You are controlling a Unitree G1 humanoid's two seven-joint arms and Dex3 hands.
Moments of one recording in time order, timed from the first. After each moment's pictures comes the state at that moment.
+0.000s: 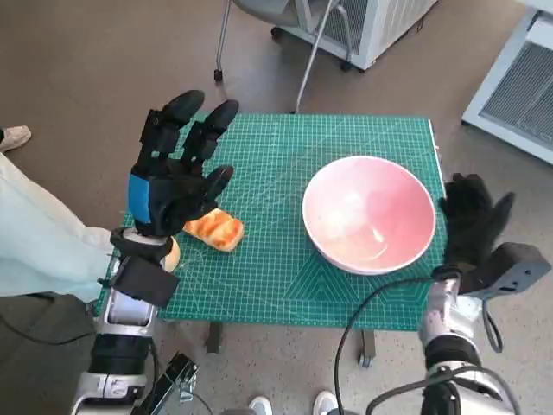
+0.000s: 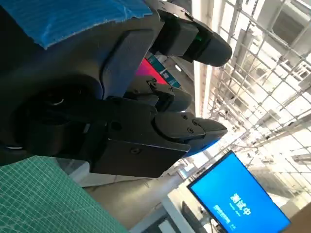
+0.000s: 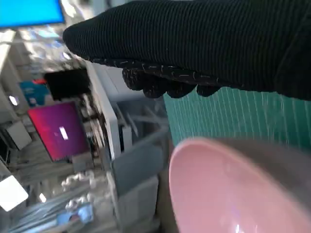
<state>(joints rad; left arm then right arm) -0.49 0.28 0.07 0.30 0.20 -0.54 0.03 -0.76 -0.13 -0.48 1.27 0.33 -0.60 0.13</state>
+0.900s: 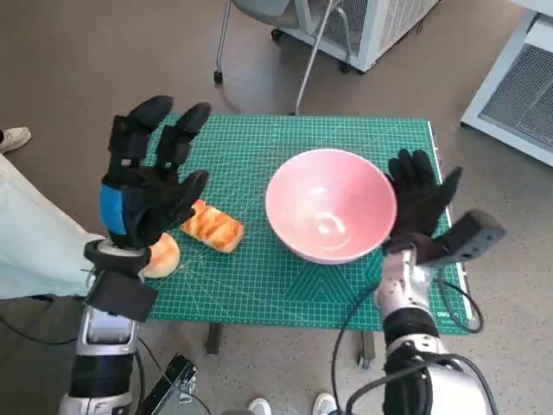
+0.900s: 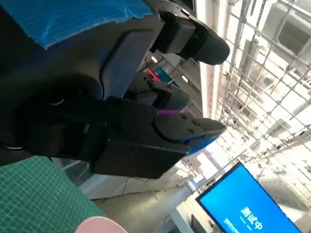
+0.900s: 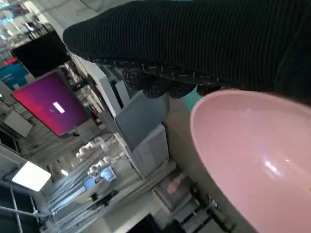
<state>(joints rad) -0.39 0.31 0.12 0.12 0.18 -0.44 0.01 -0.93 0.01 -0.55 1.30 0.37 -0.49 0.11</state>
